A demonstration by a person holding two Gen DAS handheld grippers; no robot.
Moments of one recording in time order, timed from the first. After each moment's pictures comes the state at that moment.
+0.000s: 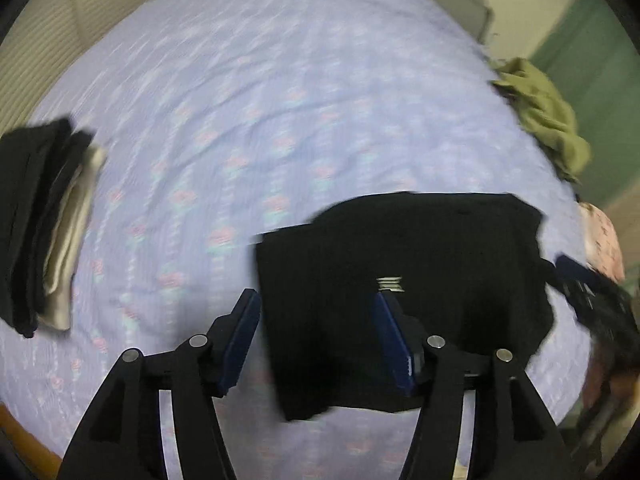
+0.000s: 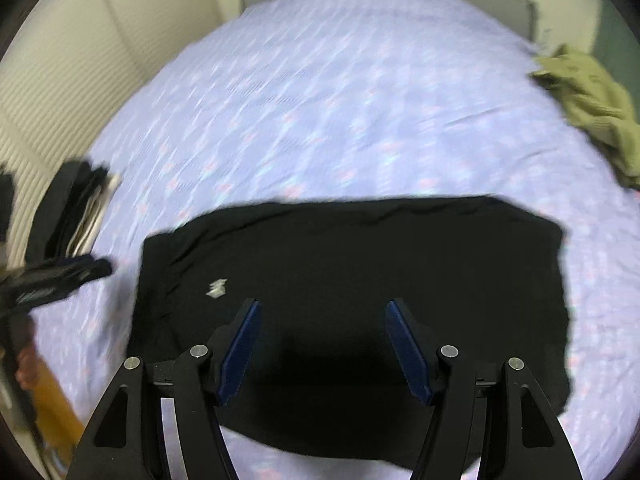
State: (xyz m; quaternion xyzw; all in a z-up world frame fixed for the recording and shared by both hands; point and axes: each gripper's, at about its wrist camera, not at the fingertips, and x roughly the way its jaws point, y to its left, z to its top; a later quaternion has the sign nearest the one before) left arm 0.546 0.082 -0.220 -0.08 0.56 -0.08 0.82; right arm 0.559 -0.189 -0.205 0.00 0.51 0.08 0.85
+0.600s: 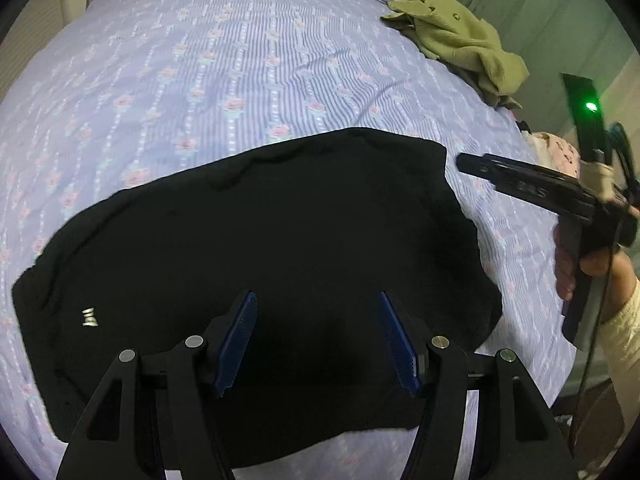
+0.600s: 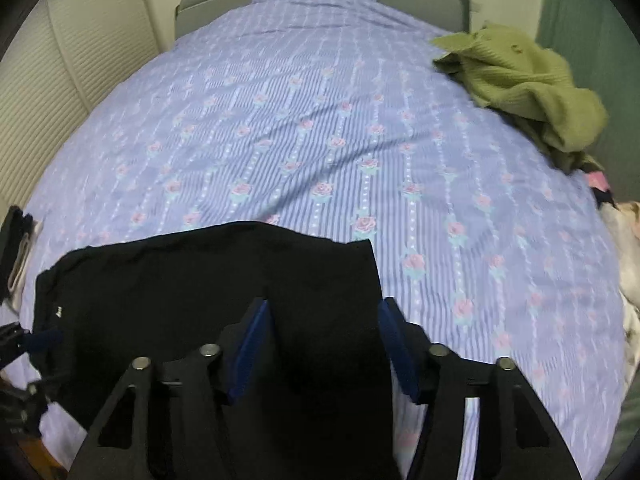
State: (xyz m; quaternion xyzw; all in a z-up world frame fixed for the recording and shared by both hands) left arm 0.567 -0.173 -0.259 -0.02 0.57 -0.17 0.80; right arm 0.633 -0.396 -0.254 0.00 0.51 0.05 0.86
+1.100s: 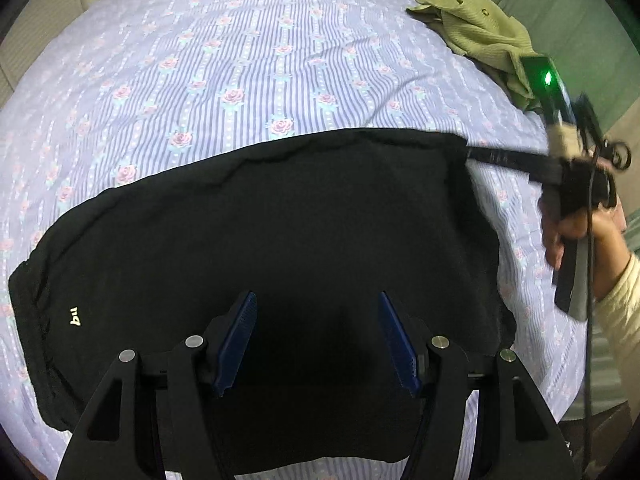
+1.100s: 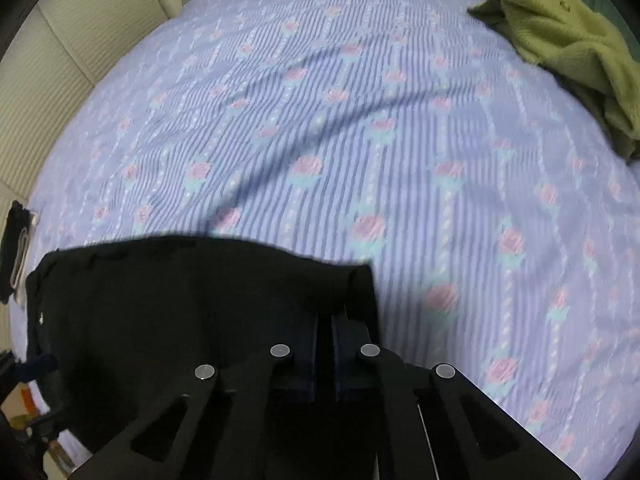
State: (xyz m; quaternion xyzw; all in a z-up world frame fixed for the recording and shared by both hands) left arm 0.582 -0.197 -0.272 -0.02 0.59 -0.12 0.80; right arm 0.704 -0.418 -0.302 0.01 0.55 0.08 0.83
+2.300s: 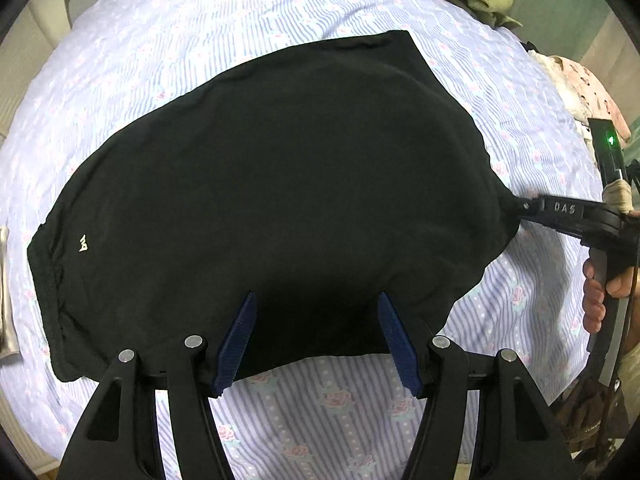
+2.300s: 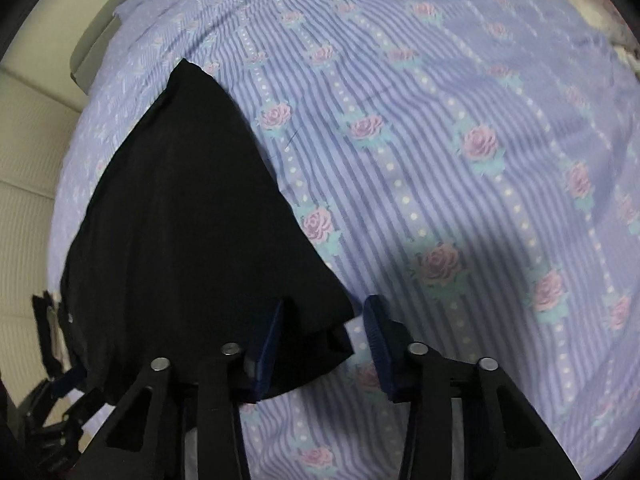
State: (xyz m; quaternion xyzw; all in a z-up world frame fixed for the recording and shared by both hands) left arm 0.491 -0.216 -0.277 0.09 0.61 -0.15 0.77; right arm 0.490 -0.488 -0.349 0.26 0.59 -0.04 0.76
